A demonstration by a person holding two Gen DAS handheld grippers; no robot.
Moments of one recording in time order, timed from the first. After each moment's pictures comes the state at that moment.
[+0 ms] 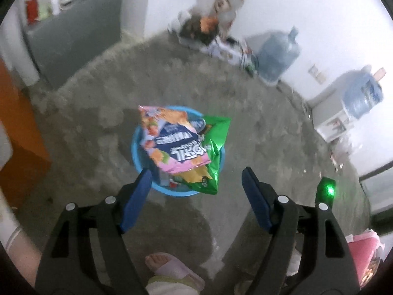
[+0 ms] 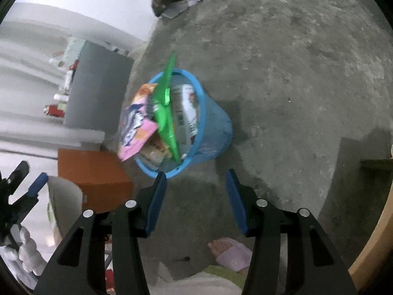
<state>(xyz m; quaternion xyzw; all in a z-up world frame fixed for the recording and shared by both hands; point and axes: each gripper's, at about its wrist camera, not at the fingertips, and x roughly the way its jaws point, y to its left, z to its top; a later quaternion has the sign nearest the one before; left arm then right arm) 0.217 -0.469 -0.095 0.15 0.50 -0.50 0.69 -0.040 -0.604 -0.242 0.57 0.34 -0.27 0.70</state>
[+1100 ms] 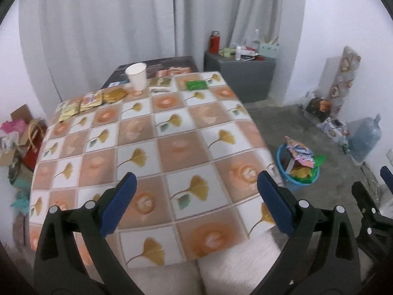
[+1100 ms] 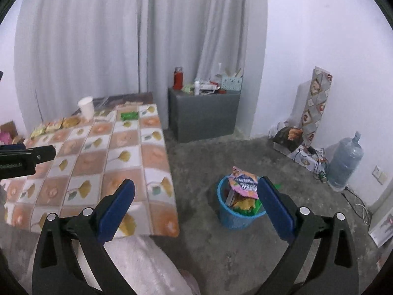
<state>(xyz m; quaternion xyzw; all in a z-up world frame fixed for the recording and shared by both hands) 0.071 -0.064 0.041 0.06 0.37 -0.15 0.91 -0.044 -0.270 0.047 0.03 0.29 -0.17 0.94</state>
